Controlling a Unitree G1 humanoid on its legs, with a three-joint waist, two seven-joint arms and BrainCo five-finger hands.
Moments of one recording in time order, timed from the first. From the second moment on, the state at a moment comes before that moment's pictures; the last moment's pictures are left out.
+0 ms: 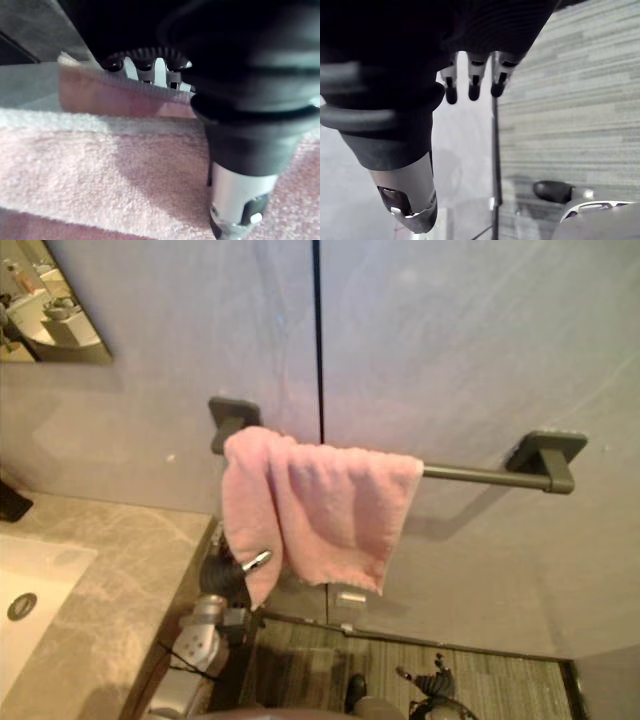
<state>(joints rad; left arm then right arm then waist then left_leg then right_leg) 0.21 0.07 -0.24 0.00 -0.07 -0.24 0.24 0.14 -0.12 -0.09 0.93 0.07 -0.12 -0.22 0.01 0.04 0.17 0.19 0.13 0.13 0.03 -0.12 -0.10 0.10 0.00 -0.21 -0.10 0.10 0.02</state>
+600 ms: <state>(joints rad) 0.09 0.11 -0.26 0.09 -0.05 -0.22 0.22 0.15 -0.12 -0.06 0.42 0.06 -0.15 -0.23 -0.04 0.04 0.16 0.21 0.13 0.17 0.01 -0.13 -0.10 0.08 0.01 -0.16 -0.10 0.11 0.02</state>
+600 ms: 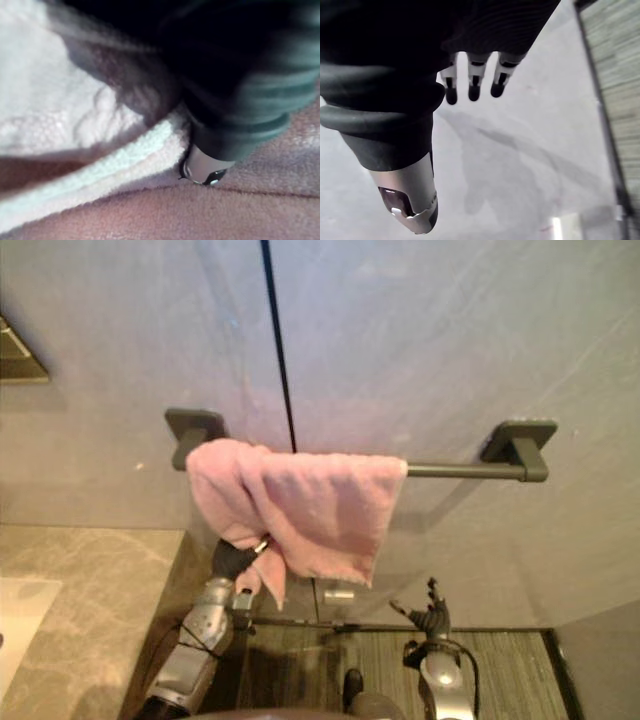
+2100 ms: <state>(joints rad) 0.03 0.08 -0.40 0.07 -0.03 -0.22 0.22 0.12 -0.26 0.27 -0.04 -0.05 -0.20 -0.14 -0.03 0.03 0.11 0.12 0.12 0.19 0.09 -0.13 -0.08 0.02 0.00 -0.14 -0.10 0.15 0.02</state>
